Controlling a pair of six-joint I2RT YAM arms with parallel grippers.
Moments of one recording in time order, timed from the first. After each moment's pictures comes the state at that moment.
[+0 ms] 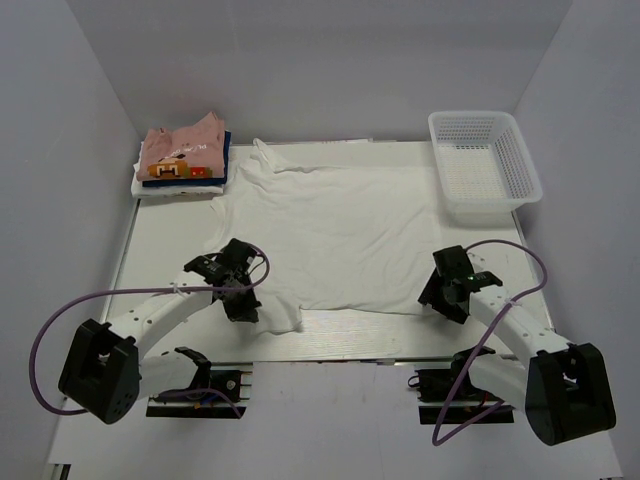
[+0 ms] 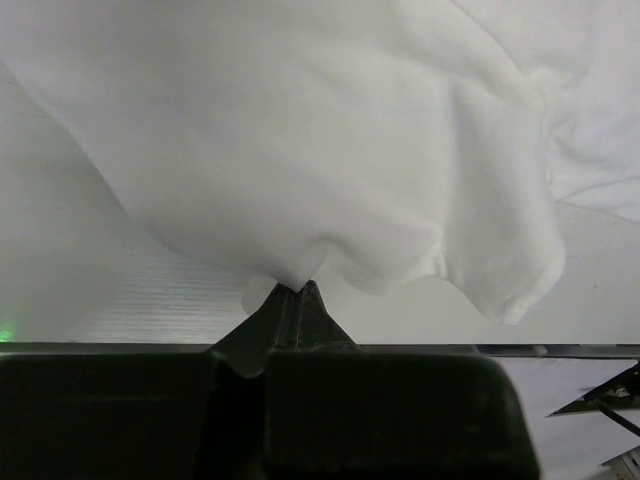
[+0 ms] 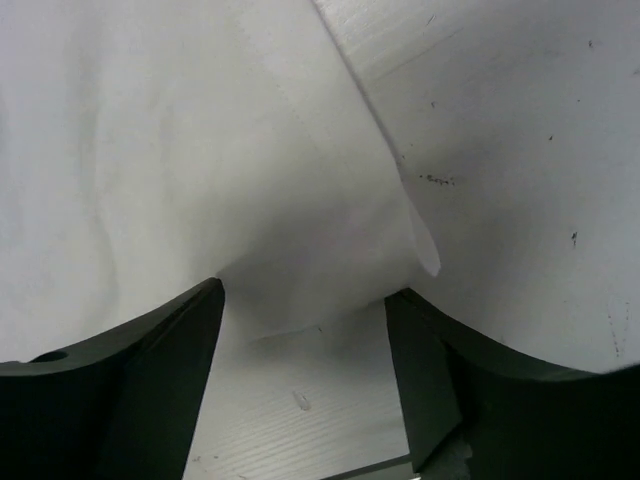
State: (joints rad) left arm -0.51 1.17 0.67 -0.82 0.04 -0.83; right arm 0.29 1.06 0.48 -0.65 0.22 0.73
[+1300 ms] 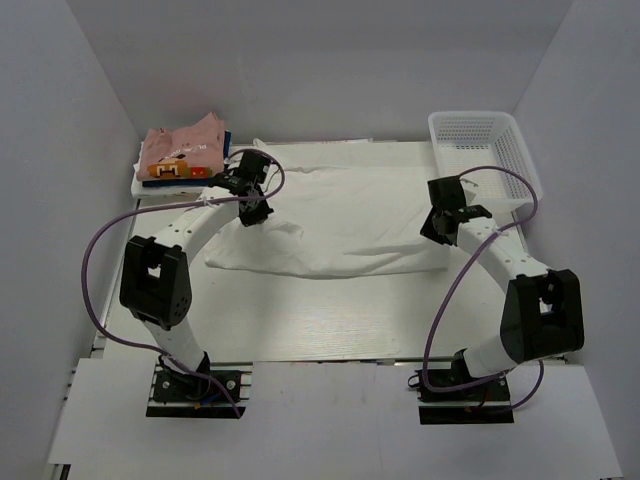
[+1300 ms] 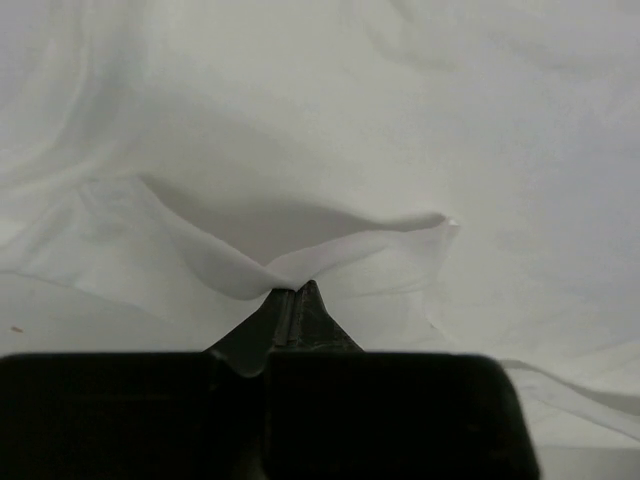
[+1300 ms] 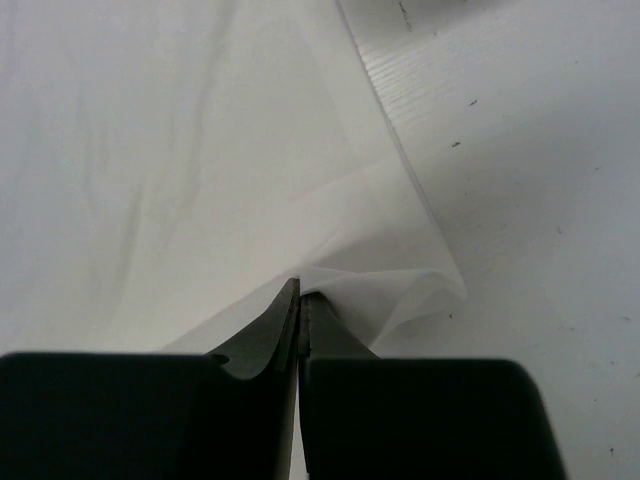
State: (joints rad) left arm -0.39 1.74 1.40 -0.72 -0.24 -0.71; right arm 0.25 1.45 1.00 -0.51 0.30 0.61
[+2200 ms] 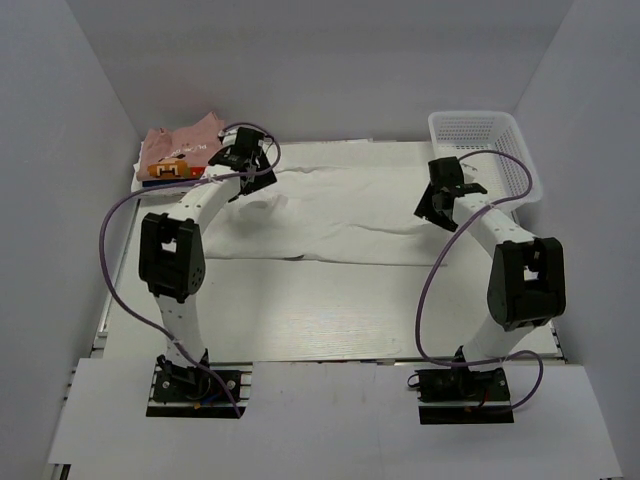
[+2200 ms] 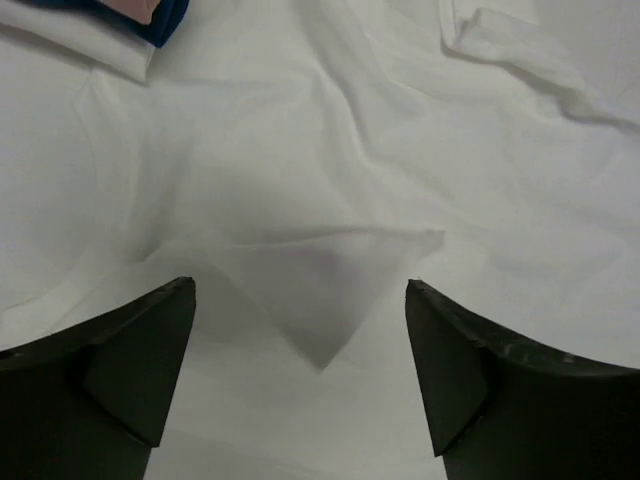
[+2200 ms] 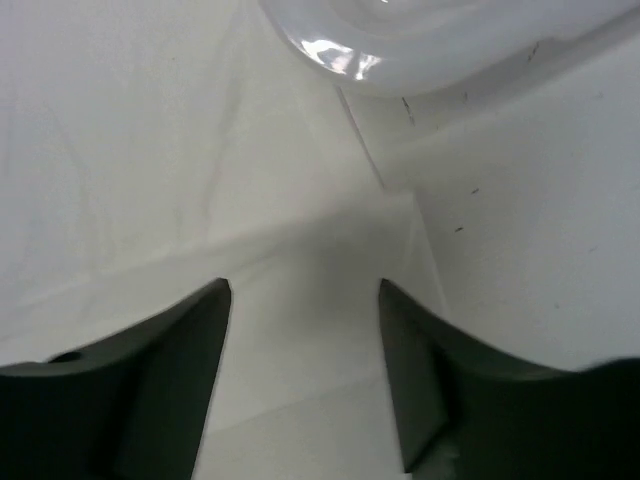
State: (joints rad) left arm -0.29 1.93 1.63 -0.60 -0.36 -0.61; right arm 0.18 1.68 1.21 -0.54 0.30 0.57
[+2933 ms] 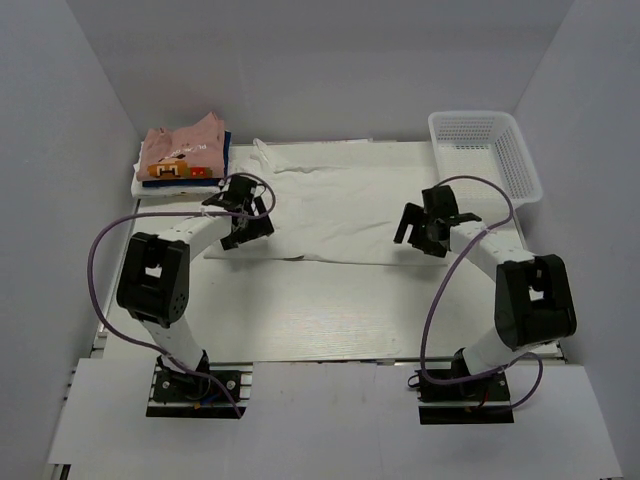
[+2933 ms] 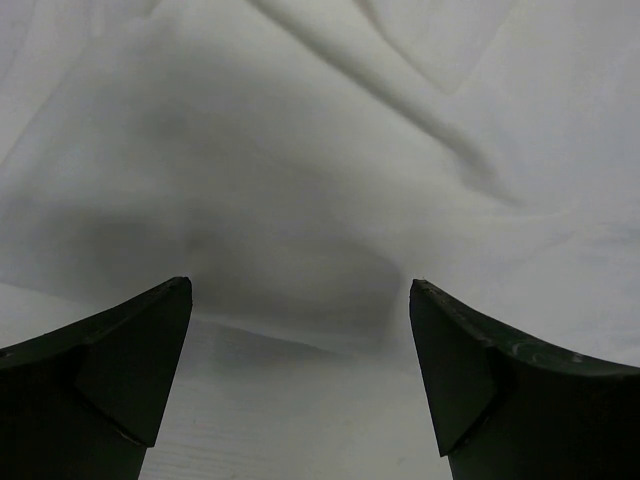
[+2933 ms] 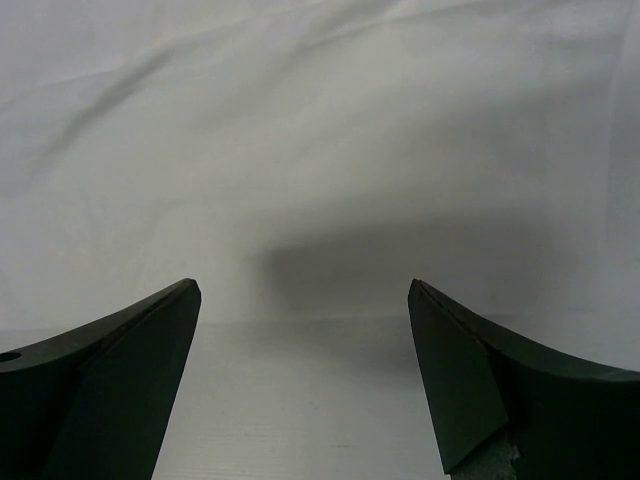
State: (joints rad) left arm -0.29 1.74 1.15 -0.46 -0.19 -0.59; right arm 0.24 1.54 0.94 -0.38 0.03 0.49
